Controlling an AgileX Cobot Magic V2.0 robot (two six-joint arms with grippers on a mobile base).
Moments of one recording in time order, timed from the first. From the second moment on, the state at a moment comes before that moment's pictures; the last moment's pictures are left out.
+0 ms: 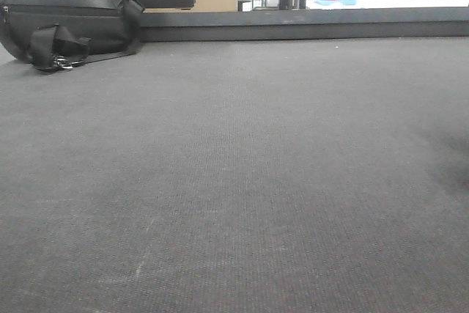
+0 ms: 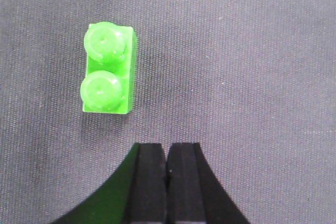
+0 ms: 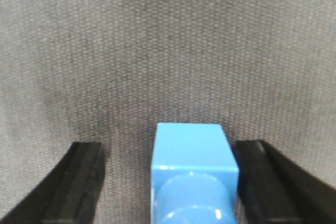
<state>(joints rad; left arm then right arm) 0.01 1.22 -0.91 0.05 0.93 -0.08 0.06 1.55 -0.93 0.11 0.94 -0.03</state>
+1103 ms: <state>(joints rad) 0.17 1.49 -1.13 0.06 1.02 0.08 0.06 1.52 -0.93 0.11 0.98 -0.03</state>
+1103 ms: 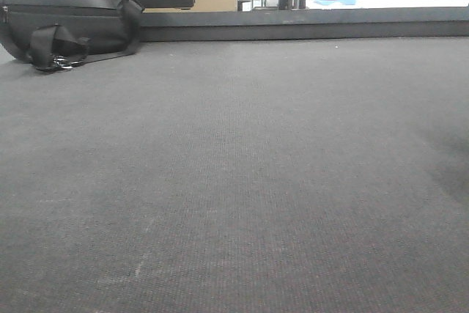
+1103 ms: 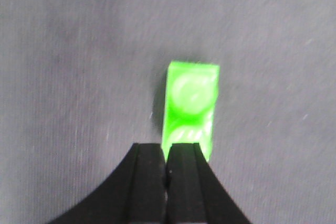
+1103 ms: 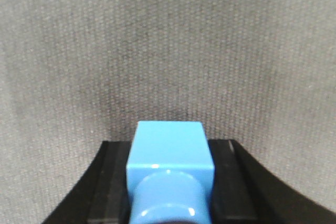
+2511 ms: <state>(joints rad) 0.16 1.68 -1.13 -0.04 0.95 0.16 0.06 1.32 -1.07 0.12 0.97 -0.03</state>
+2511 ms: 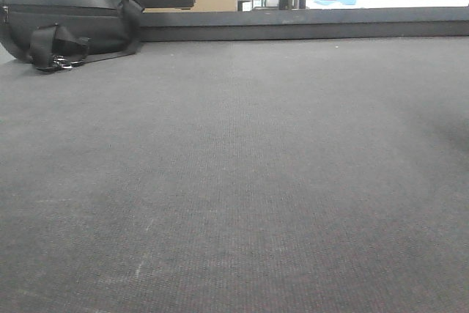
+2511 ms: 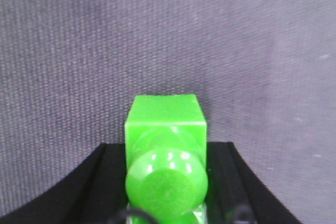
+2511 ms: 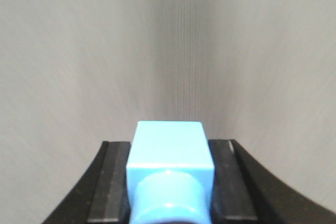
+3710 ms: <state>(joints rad) 0.02 0.81 -0.66 -0.17 0.24 0.13 0.10 0.77 -0.68 0.20 0.31 -0.04</state>
